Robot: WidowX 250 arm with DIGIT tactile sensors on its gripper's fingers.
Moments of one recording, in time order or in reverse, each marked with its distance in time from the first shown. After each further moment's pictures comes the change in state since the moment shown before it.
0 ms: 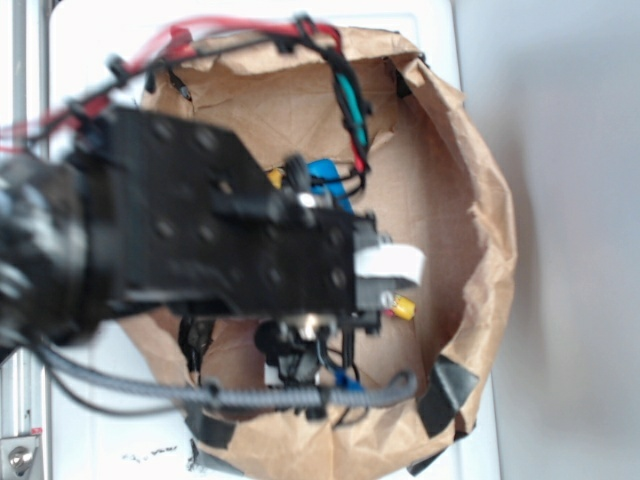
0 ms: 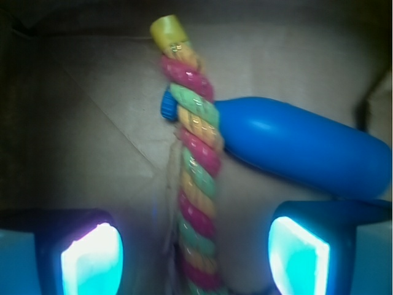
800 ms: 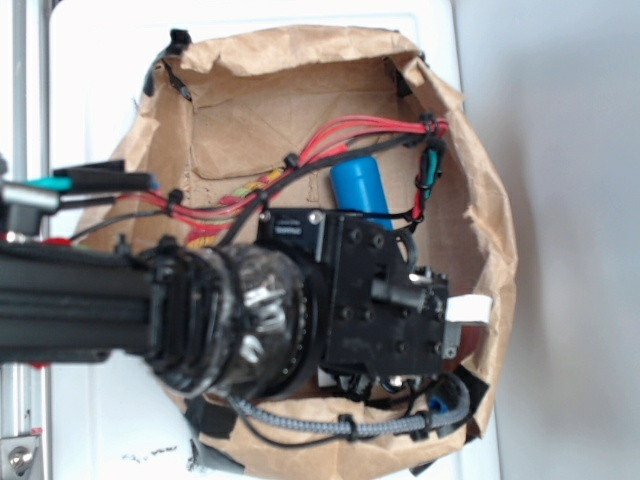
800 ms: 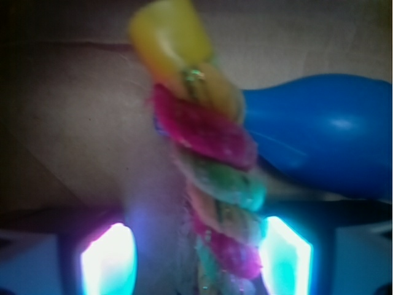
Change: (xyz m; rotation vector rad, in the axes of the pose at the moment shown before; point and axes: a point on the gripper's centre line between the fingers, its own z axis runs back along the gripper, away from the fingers) arm 0.020 -0.004 -0.044 0.063 0.069 0.068
